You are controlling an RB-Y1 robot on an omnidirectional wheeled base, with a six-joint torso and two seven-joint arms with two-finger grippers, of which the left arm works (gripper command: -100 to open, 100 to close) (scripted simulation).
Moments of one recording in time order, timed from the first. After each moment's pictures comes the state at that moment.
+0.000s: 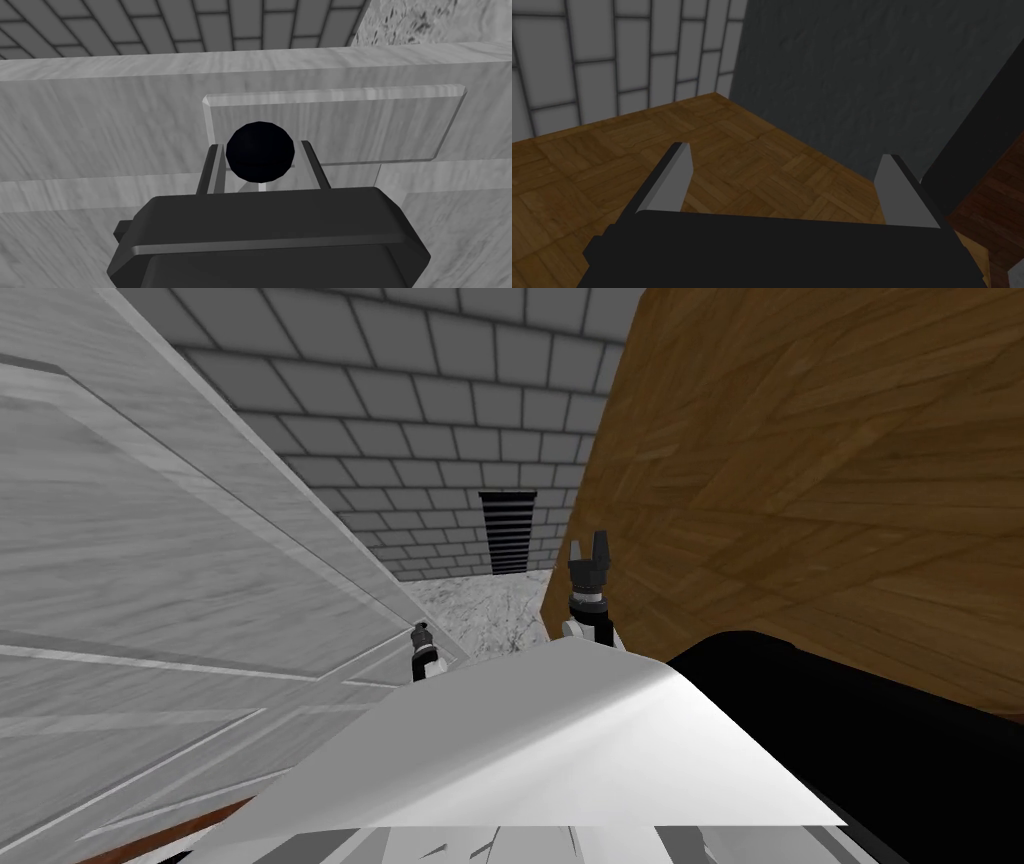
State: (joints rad) arm -0.22 0.15 0.30 -0.46 0.26 -0.86 -0.08
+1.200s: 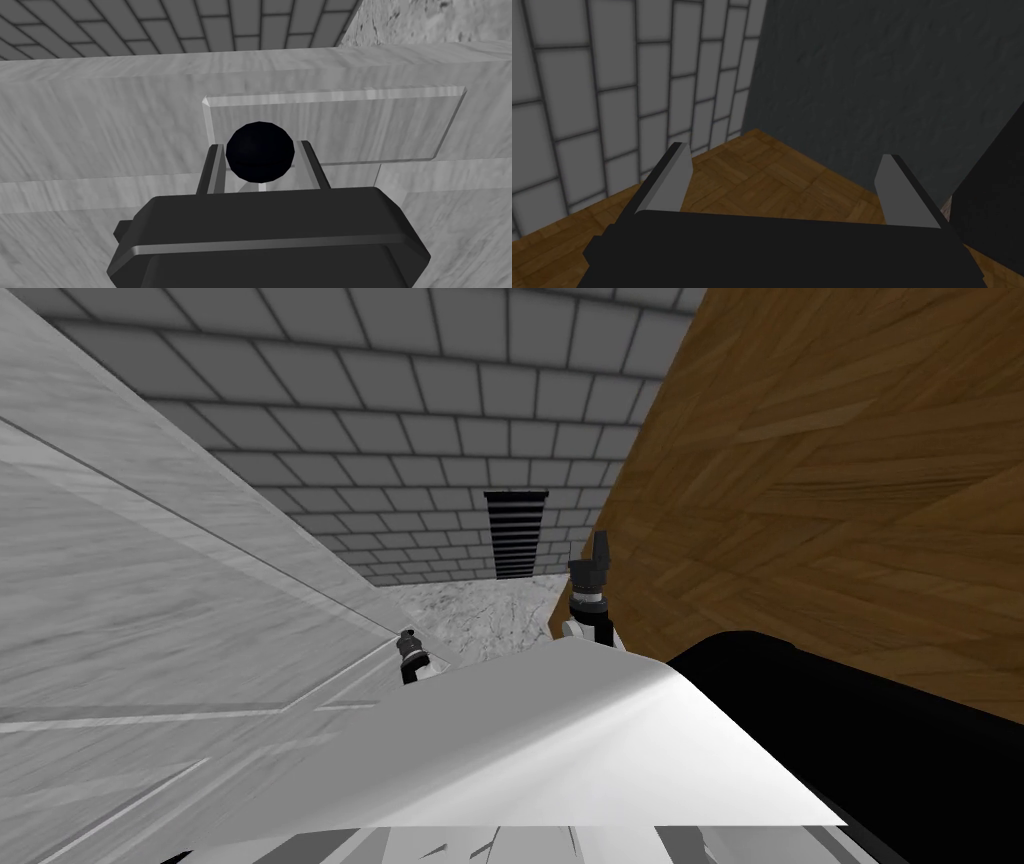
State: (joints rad) arm -0.21 0.18 0.39 -0.45 0.32 -0.86 -0.11
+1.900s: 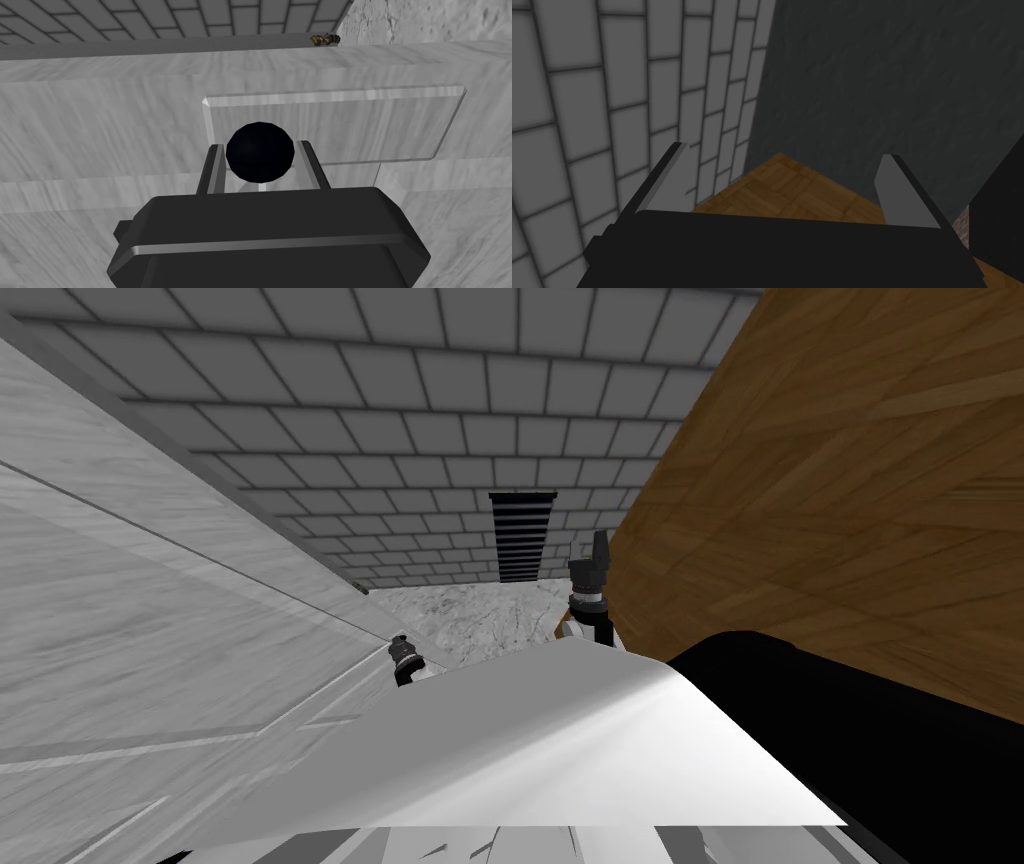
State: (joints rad) arm -0.22 0.20 0.44 -0.38 0.36 -0.89 -0.13
